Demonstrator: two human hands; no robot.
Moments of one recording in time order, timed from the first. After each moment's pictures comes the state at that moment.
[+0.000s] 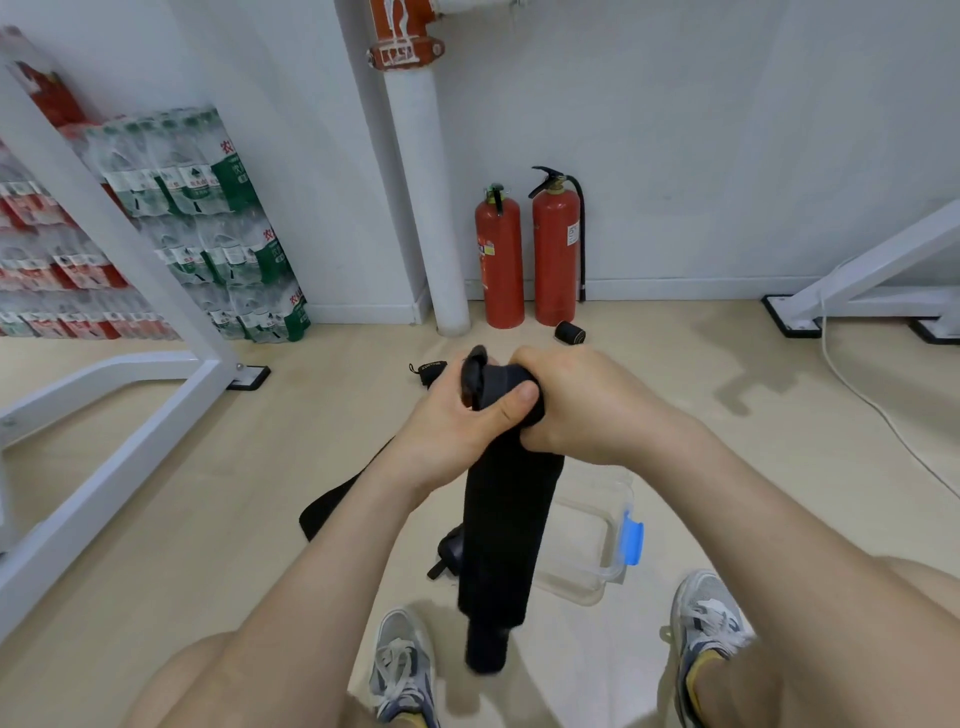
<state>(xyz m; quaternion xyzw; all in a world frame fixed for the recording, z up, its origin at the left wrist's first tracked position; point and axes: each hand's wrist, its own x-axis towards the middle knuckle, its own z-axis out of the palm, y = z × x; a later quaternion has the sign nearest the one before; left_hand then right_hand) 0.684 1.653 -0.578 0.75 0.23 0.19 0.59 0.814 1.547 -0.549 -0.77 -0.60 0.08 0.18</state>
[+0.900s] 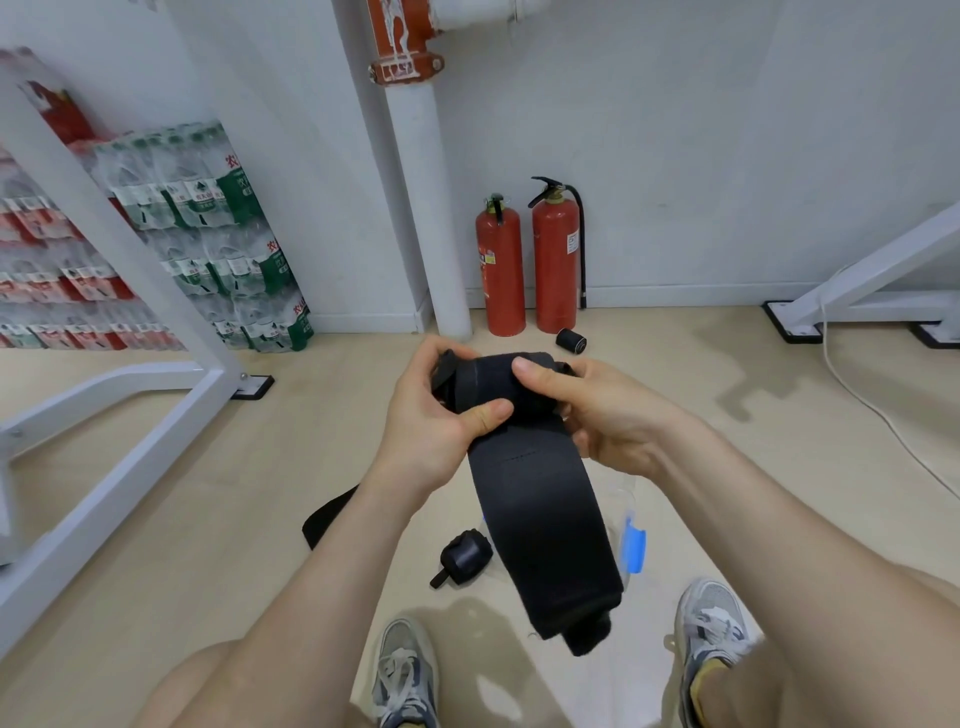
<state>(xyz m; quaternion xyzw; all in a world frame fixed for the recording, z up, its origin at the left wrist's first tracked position) 0.681 1.652 -0.574 0.72 0.24 0.35 0.56 0.826 1.543 -0.561 -0.59 -0.30 0.52 0.55</state>
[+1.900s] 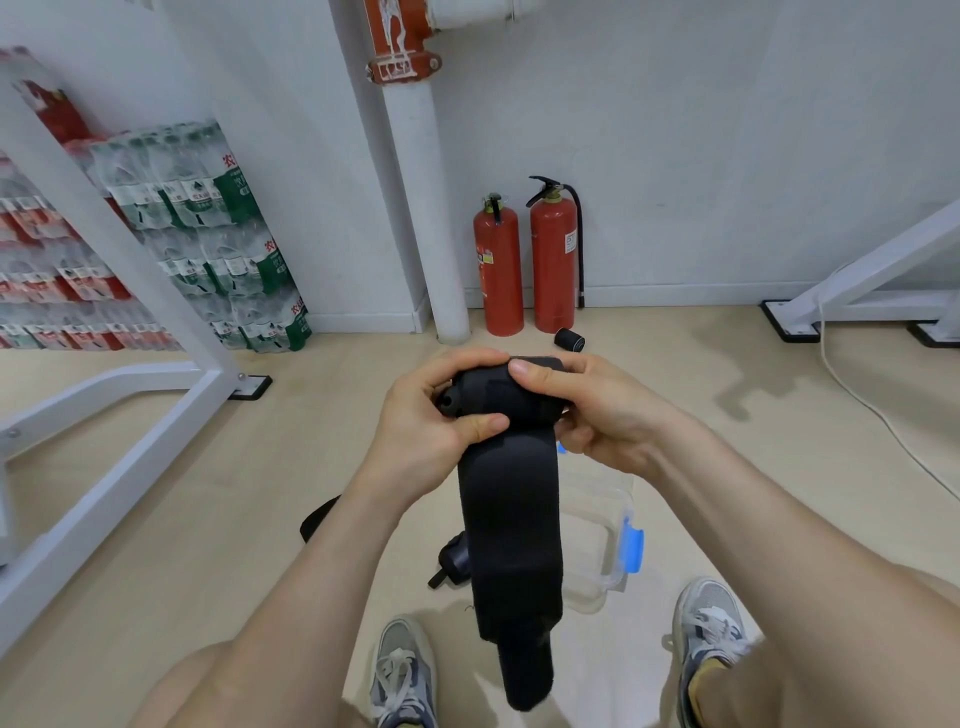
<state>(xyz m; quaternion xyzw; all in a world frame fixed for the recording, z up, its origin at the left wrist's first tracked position) 0.676 1.655 -0.575 0.76 0.16 0.32 0.54 0.819 1.541 -0.555 -0.56 -0.29 0.50 0.59</state>
